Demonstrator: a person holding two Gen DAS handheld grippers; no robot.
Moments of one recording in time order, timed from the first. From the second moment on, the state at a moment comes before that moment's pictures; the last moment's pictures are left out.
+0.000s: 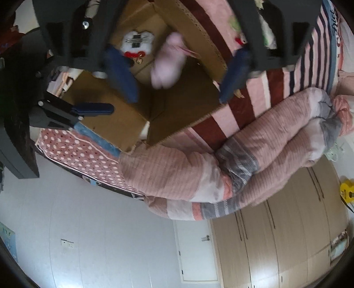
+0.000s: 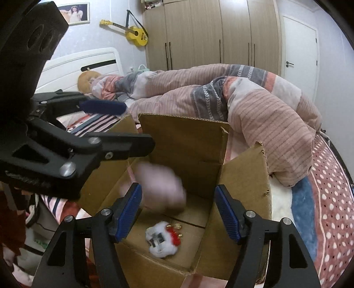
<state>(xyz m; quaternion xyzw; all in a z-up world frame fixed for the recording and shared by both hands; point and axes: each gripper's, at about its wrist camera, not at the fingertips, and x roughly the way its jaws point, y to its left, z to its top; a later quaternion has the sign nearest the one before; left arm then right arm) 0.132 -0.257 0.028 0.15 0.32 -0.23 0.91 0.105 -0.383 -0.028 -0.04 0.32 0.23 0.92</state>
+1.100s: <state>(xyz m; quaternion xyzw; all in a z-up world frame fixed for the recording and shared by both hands) 0.067 0.022 -0.010 0.05 0.31 -0.06 0.95 0.065 -0.173 -0.026 -0.10 0.31 0.35 0.88</state>
